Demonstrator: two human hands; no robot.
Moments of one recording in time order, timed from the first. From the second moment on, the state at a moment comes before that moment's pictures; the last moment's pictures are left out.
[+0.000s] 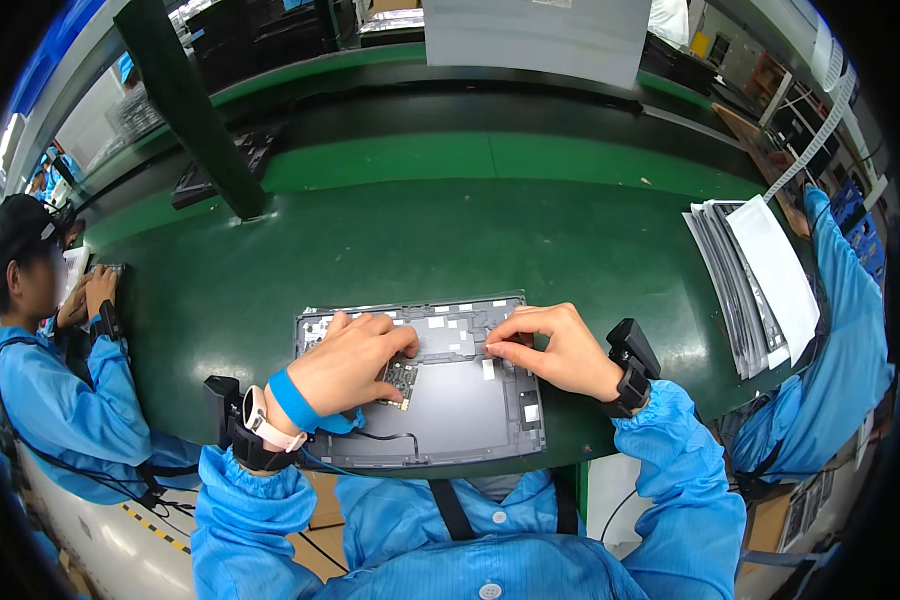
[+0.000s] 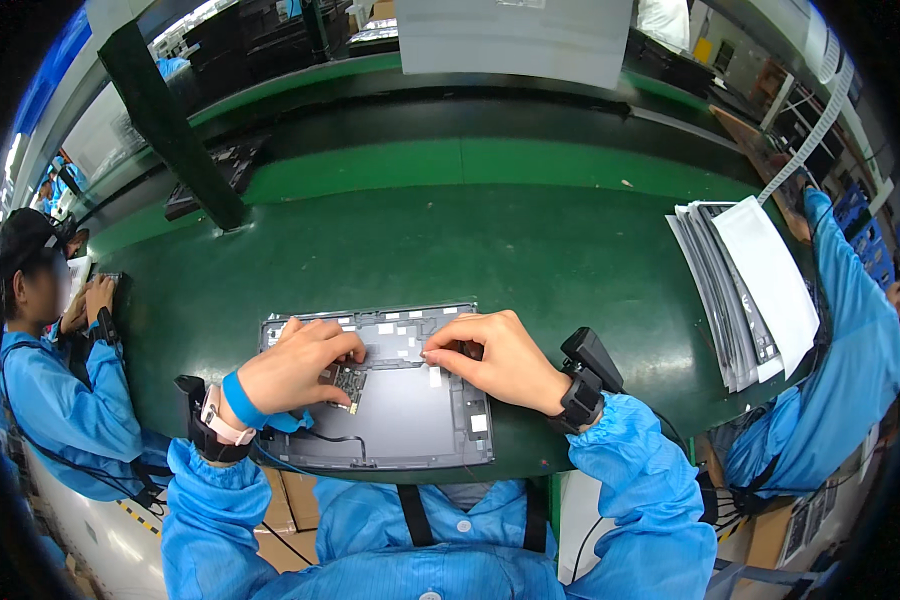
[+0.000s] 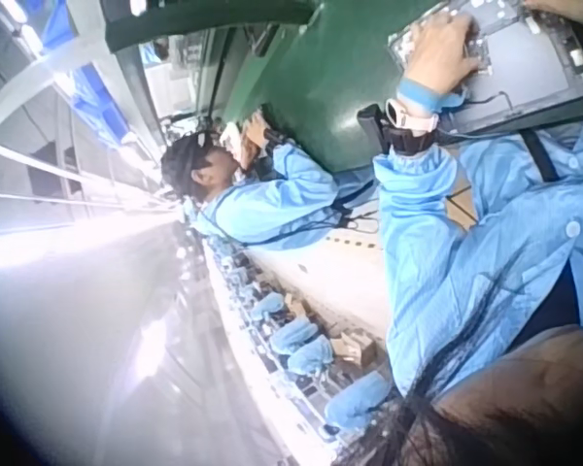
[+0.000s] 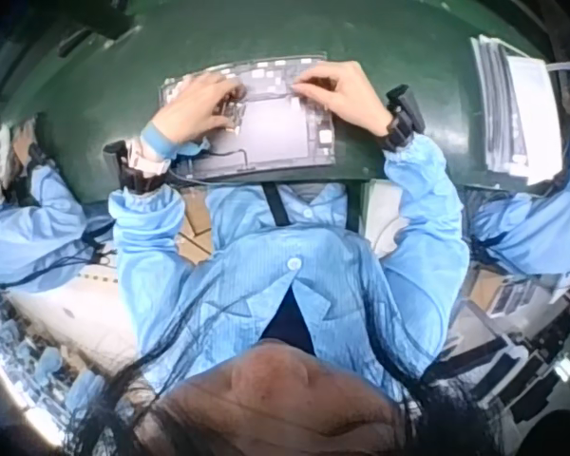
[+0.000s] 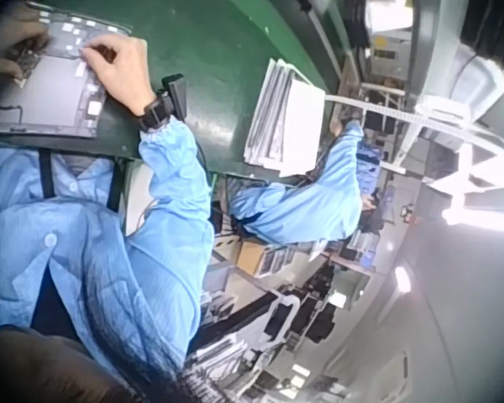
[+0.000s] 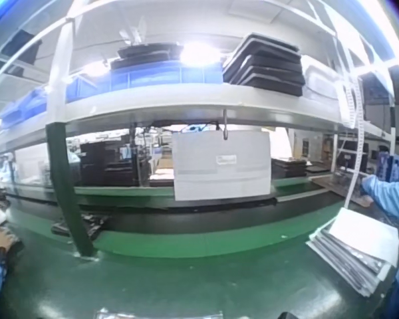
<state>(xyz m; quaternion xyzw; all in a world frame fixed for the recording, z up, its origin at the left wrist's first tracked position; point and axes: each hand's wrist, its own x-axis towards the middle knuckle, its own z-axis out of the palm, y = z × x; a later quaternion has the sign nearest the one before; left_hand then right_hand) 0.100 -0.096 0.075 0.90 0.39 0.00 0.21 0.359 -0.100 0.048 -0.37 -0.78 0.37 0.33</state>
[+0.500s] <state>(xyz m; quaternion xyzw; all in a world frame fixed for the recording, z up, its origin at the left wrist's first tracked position) 0.100 -0.081 0.083 0.91 0.34 0.05 0.22 0.348 -0.107 0.042 -0.41 -0.77 0.30 0.38</state>
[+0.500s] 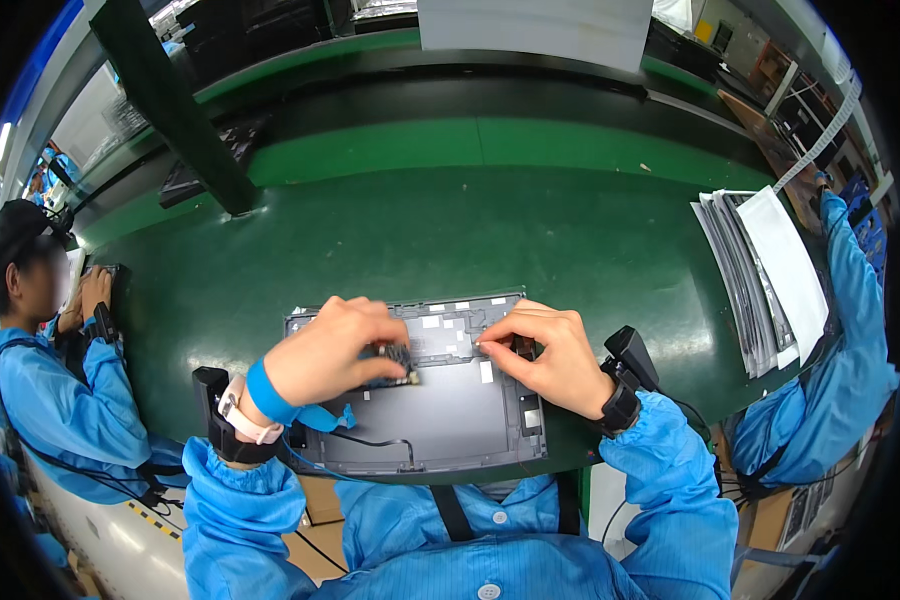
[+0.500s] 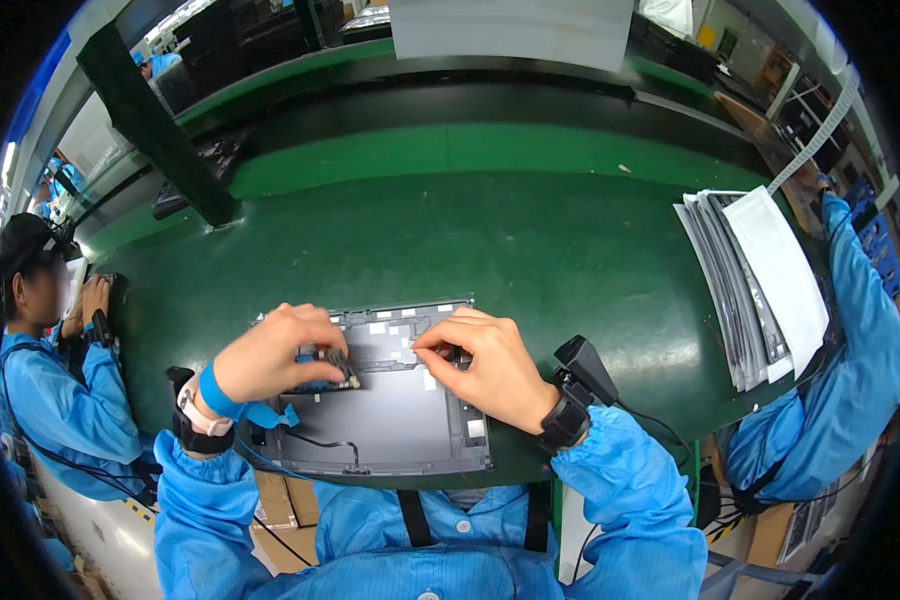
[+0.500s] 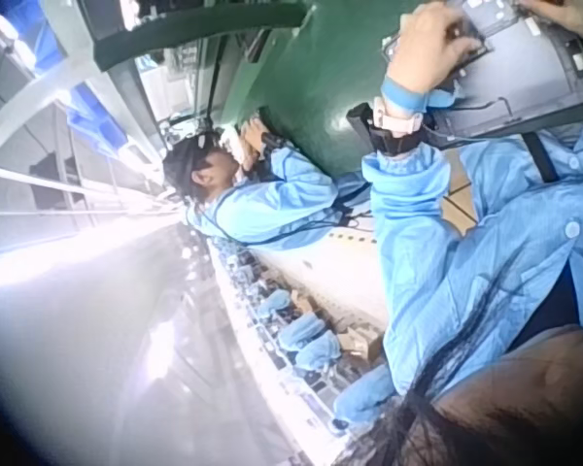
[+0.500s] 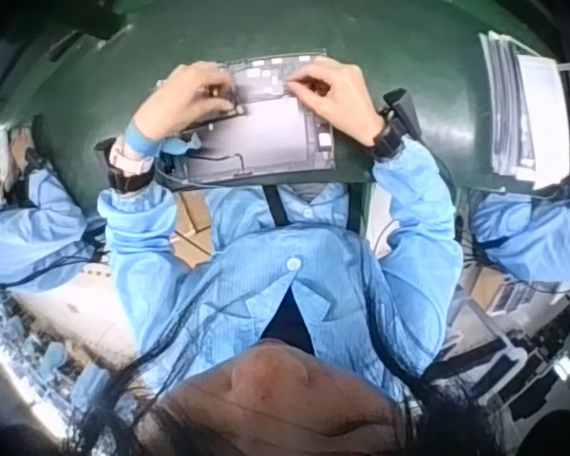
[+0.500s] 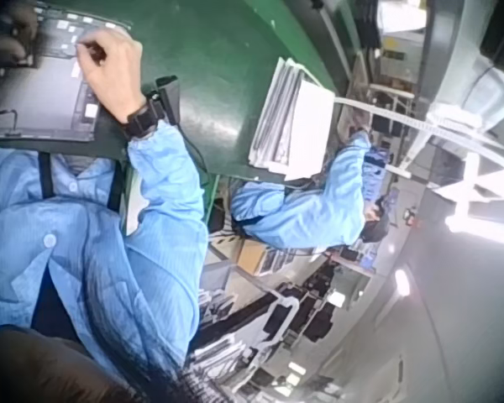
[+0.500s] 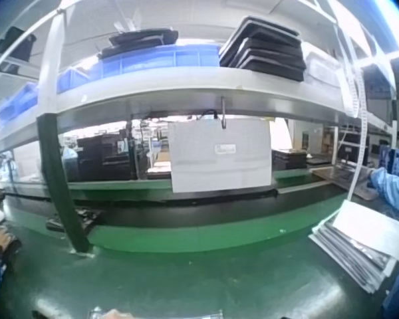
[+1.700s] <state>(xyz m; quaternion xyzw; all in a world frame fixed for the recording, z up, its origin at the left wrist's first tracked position) 0.145 -0.068 0.068 0.61 0.46 0.27 0.58 0.335 -0.114 0.021 -0.47 -0.67 0.28 0.49</state>
